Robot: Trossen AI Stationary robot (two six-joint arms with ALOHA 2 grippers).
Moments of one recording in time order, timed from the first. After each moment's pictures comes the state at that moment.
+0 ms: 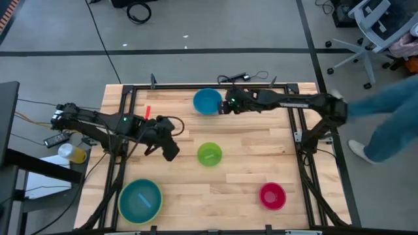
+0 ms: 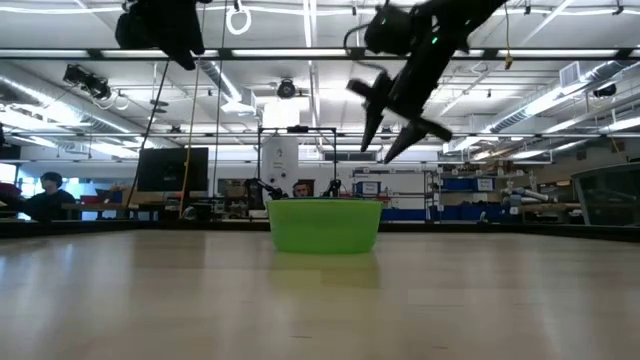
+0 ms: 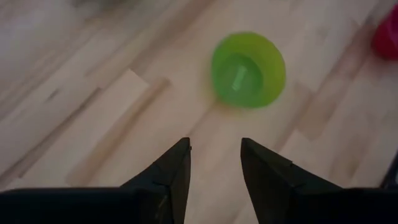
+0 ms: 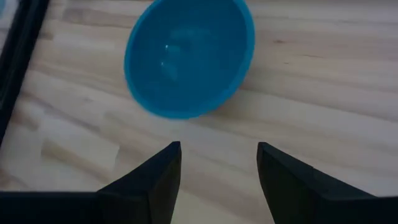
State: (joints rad) left arm -0.21 1.24 1.23 -1.03 -0.28 -0.89; right arm -0.33 1.62 1.21 -0.55 0.18 1.00
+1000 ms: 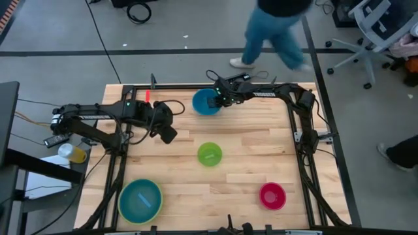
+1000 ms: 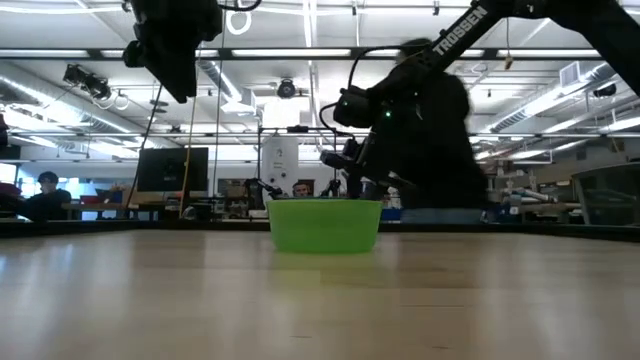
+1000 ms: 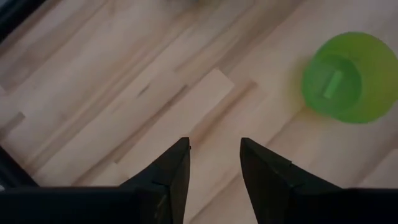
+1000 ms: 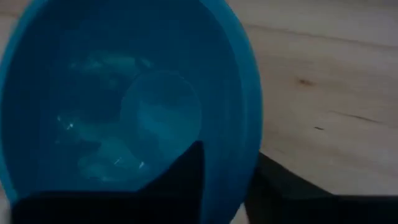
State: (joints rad) left arm 0.06 1.24 1.22 -1.18 -0.27 -0.71; right arm -0.51 2.03 1.41 -0.45 0.03 0.80
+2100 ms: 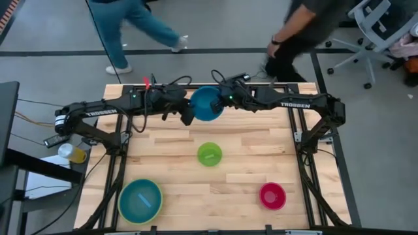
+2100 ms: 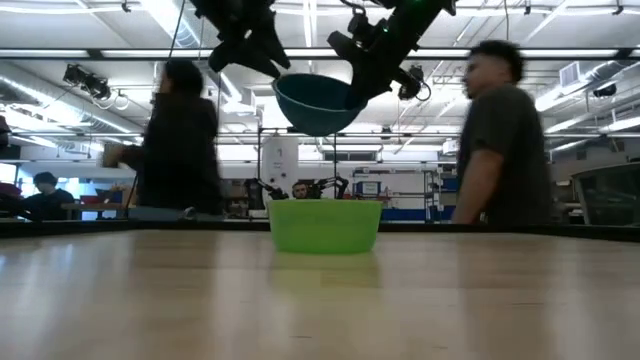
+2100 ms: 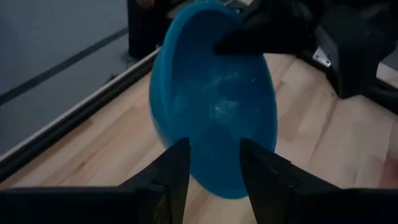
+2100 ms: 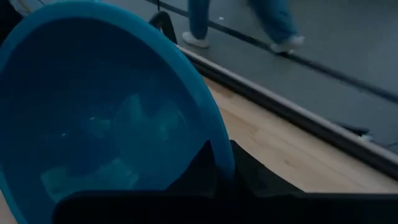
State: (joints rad) left arm 0.22 1.30 1.22 -0.53 -0.27 -0.39; right arm -0.24 1.64 1.41 -0.50 0.41 0.51
